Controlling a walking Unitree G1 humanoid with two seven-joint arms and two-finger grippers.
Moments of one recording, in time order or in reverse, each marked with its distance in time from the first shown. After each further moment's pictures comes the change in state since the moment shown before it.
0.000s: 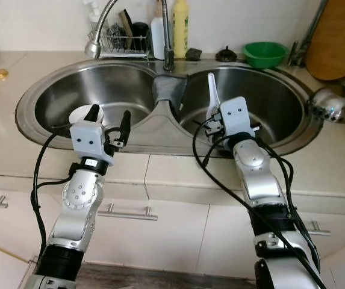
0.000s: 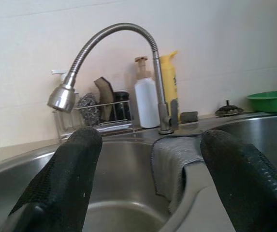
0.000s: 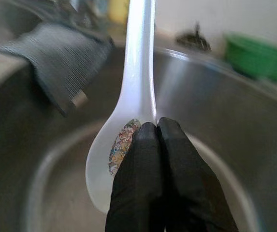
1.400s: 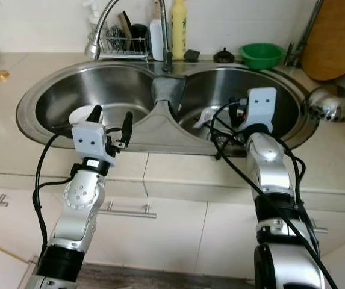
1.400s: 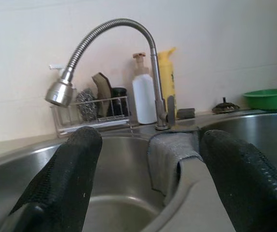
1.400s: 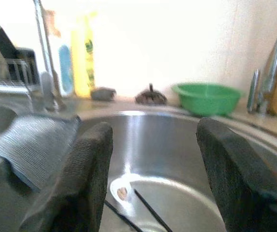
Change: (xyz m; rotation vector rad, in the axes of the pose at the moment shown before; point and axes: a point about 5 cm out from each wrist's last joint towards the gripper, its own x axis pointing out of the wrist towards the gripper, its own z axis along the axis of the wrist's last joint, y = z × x) left arm -0.001 -0.003 -0.003 -0.022 0.023 -0.015; right arm -0.018 -0.016 0.022 0.194 -0.303 -0.144
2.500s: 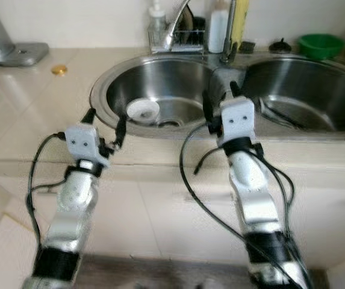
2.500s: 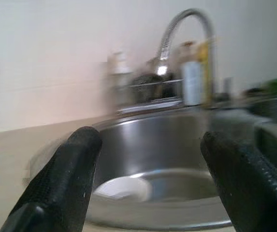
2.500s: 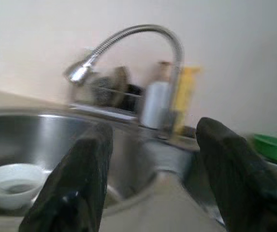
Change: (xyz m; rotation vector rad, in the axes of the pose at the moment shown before) left arm -0.002 -0.007 -0.001 -0.032 0.005 -0.029; right arm -0.042 0.026 0.013 -0.160 -0.175 0.101
